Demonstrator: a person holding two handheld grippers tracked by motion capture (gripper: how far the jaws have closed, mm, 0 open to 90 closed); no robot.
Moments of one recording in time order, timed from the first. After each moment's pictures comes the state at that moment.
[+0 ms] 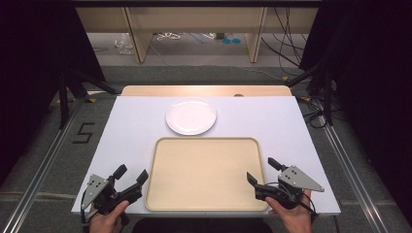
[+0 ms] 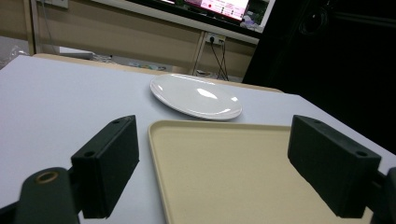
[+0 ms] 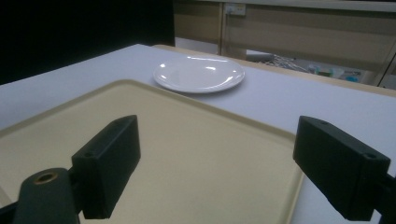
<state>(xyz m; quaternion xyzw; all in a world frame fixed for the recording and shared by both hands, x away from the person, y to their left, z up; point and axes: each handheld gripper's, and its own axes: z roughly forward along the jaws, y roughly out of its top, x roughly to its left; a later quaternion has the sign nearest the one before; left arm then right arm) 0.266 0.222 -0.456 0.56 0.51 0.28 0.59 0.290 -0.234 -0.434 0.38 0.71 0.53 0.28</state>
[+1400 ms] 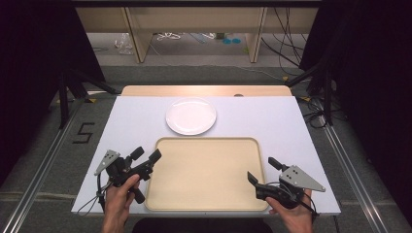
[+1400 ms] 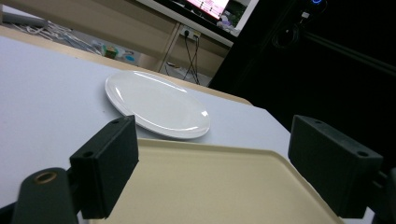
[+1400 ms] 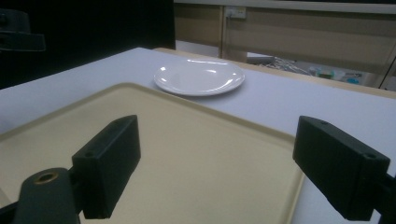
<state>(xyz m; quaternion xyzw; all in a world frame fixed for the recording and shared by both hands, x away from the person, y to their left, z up) 0.332 0.201 -0.444 0.54 0.53 0.17 0.63 0.290 -0.236 -0.434 0.37 0.70 0.54 0.28</state>
